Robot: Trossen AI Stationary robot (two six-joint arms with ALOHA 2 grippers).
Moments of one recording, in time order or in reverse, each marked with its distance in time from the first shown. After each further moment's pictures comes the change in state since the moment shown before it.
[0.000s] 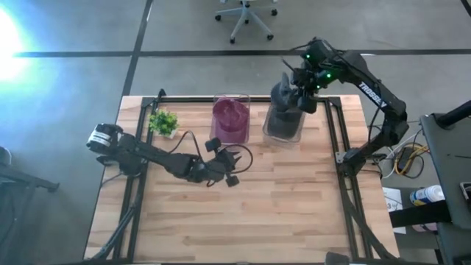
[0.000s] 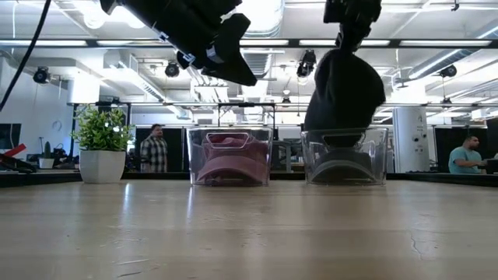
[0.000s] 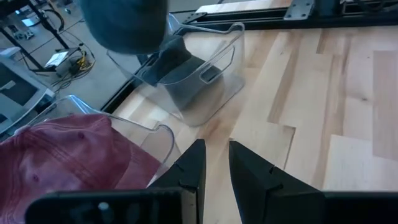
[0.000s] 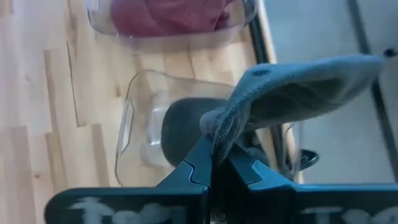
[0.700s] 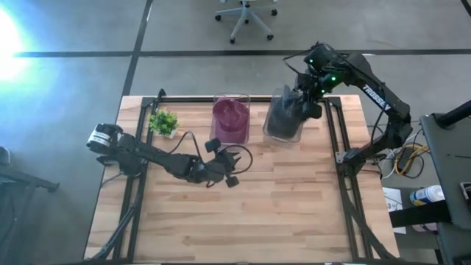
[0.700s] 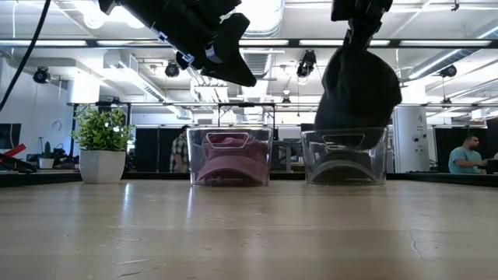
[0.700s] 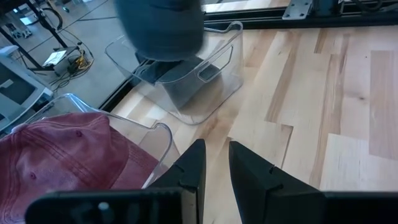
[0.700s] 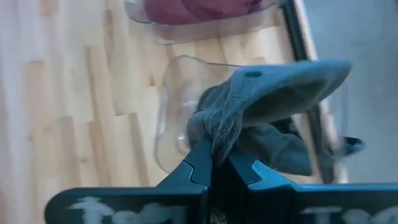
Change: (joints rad) left arm 0.000 0.000 -0.003 -0.001 0.001 -0.010; right arm 0.004 -0.049 -0.045 -0.078 -0.071 0.042
